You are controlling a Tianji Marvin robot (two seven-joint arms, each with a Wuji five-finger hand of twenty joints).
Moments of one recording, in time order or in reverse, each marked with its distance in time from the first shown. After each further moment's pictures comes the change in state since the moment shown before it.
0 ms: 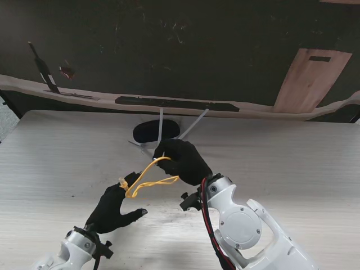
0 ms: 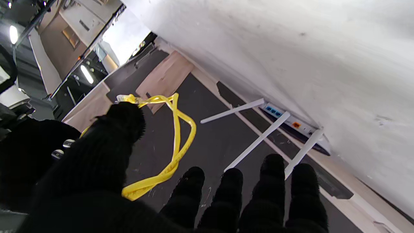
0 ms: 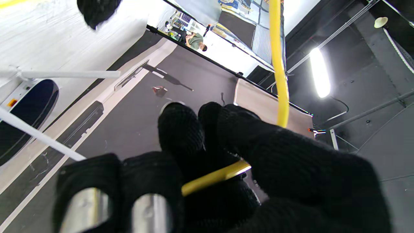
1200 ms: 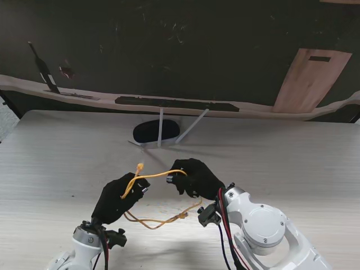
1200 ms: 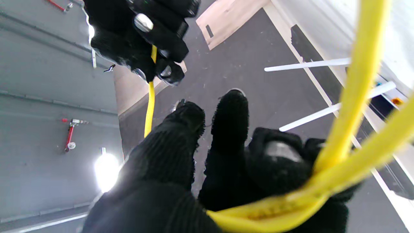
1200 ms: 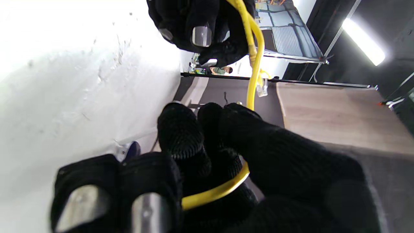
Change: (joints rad) left arm -0.073 -0.087 0.061 0.062 -0.155 -0.252 0.180; right arm -0.132 0.021 0.160 -0.035 0.324 0.205 0.250; left_hand 0.458 0.013 -0.100 -0.077 0.439 -0.188 0.844 0.203 0.839 -0.036 0.790 0.418 1.020 -0.036 1.198 0.297 0.994 0.227 1.123 0.162; right_hand 0.026 0.037 -0.099 0.001 -0.008 0.004 0.000 0.002 0.000 0.000 0.000 0.000 0.000 0.001 0.002 -0.026 -0.001 0.009 0.006 -0.067
